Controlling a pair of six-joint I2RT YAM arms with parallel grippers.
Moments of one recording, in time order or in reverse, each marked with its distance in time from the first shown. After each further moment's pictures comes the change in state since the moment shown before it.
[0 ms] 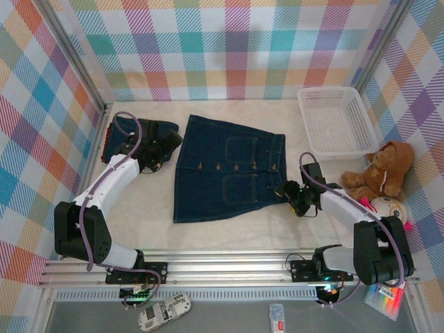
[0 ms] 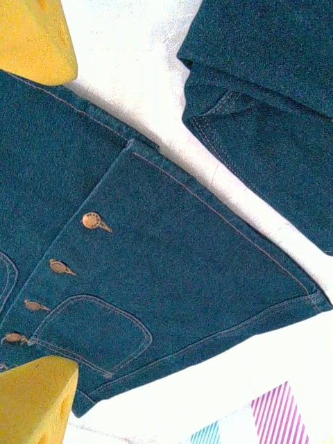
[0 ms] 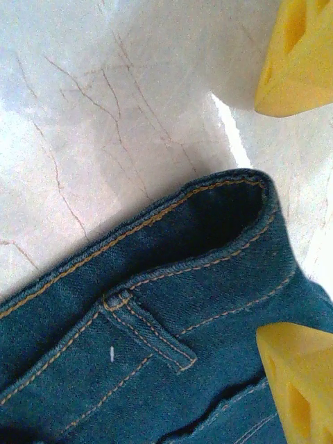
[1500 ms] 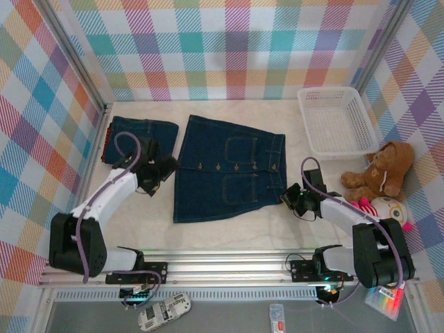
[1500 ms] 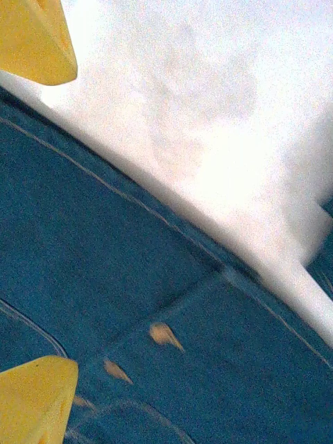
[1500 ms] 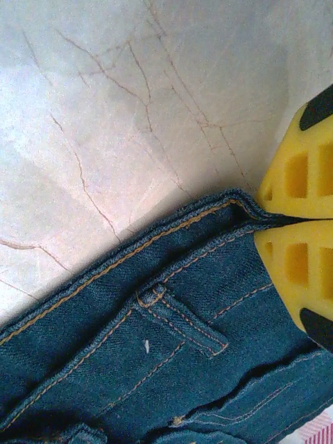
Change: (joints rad) left arm -0.005 -0.137 -0.220 -0.163 0.039 -0.051; right arm -0.006 -0.021 -0.107 0.200 -0.014 0.087
